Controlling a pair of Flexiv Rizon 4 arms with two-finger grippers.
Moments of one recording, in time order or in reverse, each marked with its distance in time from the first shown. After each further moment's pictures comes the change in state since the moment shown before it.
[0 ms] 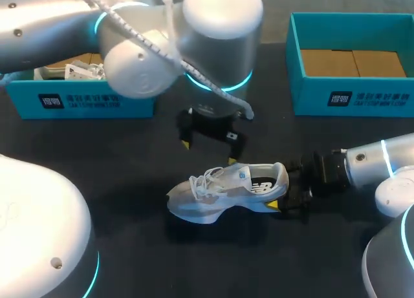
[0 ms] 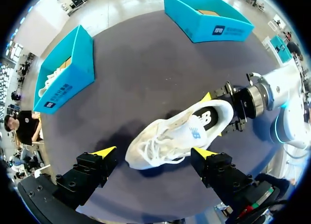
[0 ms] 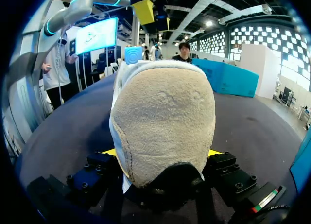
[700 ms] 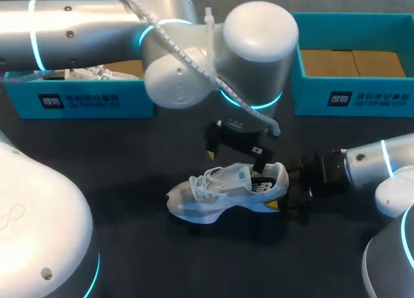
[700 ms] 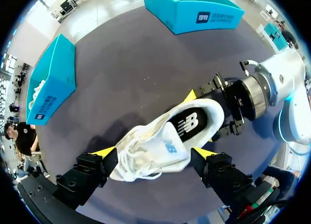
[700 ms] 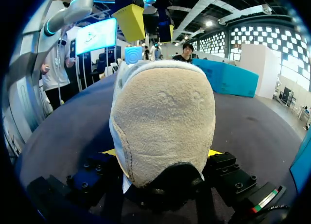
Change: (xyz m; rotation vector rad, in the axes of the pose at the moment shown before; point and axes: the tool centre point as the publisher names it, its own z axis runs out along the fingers) left arm 0.051 -0.012 0.036 -0.013 0.007 0.090; right arm 0.000 0.000 0.000 0.000 0.000 0.000
